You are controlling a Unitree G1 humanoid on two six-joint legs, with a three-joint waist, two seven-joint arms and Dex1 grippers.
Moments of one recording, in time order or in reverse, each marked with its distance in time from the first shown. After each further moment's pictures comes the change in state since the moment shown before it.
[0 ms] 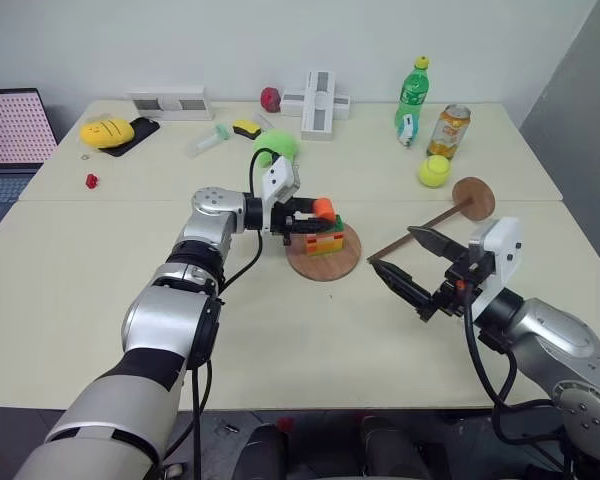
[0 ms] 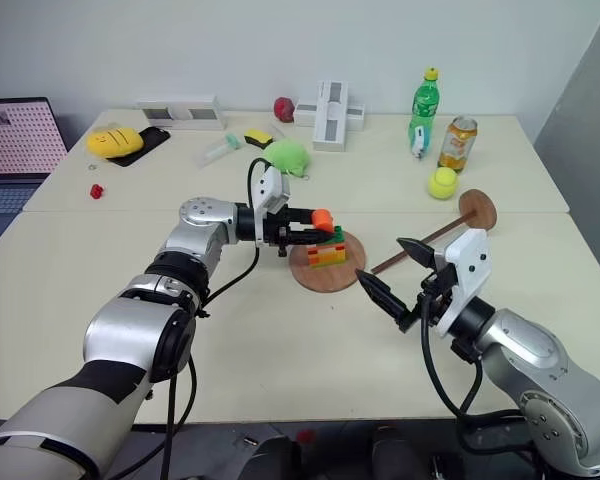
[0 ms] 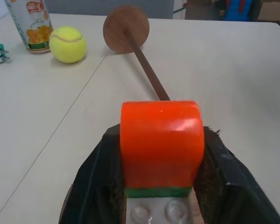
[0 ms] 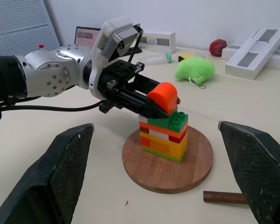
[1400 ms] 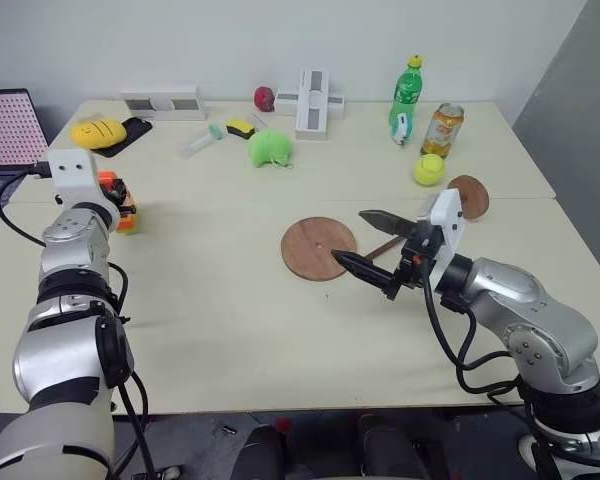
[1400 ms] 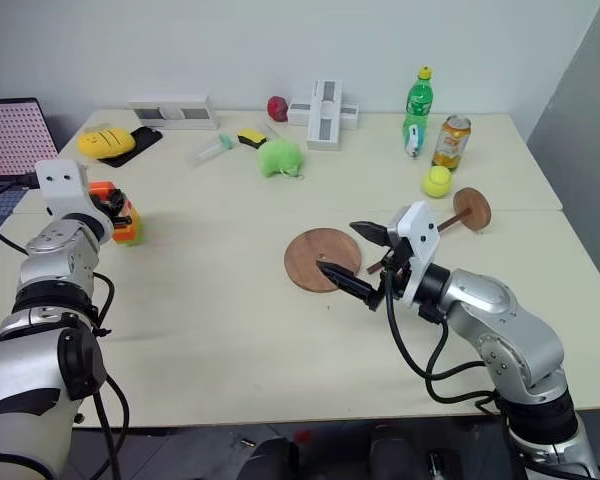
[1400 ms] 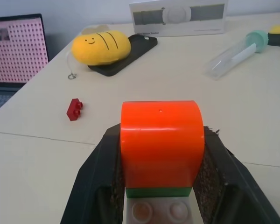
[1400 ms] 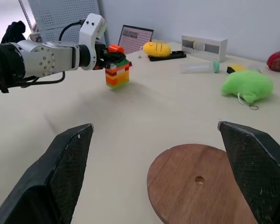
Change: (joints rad) left arm 0.195 0.369 0.372 -0.058 -0.006 0.247 1.132; right arm -0.237 0.047 0.185 0.251 -0.119 -0.065 0.200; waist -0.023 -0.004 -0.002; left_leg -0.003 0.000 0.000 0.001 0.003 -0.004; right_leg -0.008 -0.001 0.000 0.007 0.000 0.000
